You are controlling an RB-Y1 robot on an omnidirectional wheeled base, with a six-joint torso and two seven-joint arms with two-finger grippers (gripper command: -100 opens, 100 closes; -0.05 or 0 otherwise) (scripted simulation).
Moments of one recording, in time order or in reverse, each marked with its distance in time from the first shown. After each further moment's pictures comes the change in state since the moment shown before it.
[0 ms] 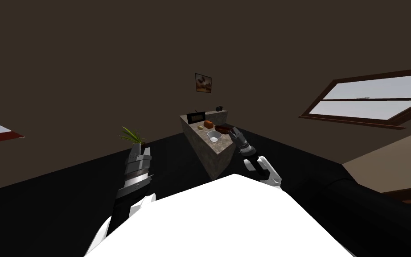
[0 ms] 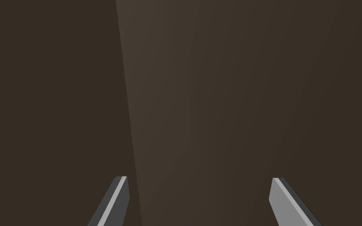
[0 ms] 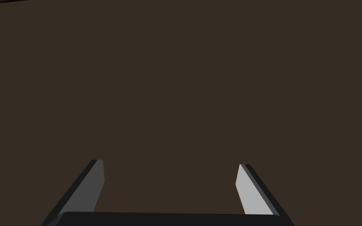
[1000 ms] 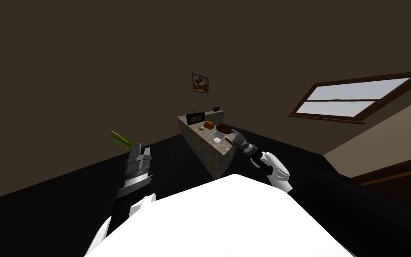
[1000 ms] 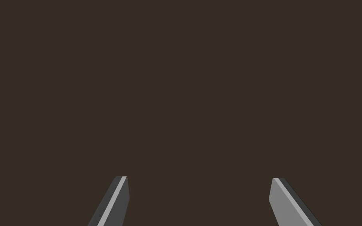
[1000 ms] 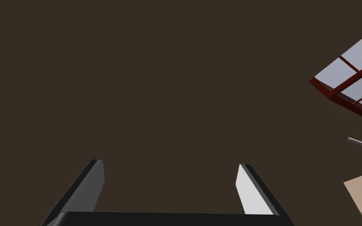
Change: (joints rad) left arm 0.000 0.000 0.000 0.000 0.000 0.000 0.000; right arm -0.032 -0.127 -0.108 0.099 0.283 -0.142 0.159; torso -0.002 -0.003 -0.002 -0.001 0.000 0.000
